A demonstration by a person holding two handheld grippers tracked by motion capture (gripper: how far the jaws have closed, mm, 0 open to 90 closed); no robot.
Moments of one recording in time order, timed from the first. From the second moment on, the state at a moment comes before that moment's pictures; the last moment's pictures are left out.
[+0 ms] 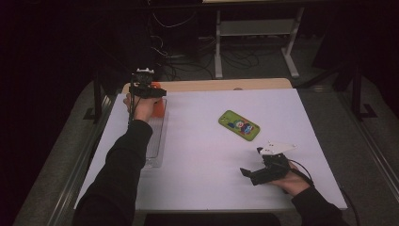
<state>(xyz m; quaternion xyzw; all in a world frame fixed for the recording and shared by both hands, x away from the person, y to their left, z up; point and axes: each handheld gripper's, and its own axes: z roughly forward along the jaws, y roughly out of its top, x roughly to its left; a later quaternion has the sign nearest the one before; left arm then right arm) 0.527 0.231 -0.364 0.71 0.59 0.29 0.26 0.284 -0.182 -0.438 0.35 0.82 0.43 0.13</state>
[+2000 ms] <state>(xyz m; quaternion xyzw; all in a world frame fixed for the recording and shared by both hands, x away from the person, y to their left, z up) 0.428 0.254 -0.321 0.78 0.43 0.17 0.42 0.286 -0.183 -0.437 0.35 0.82 0.43 0.13</state>
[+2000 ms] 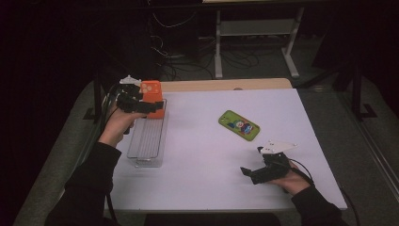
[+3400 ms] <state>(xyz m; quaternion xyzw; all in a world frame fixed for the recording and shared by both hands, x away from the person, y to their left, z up) 0.333 0.160 -0.394 0.86 0.24 0.08 0.45 0.302 -0.178 -0.408 0.36 0.83 0.41 0.13</state>
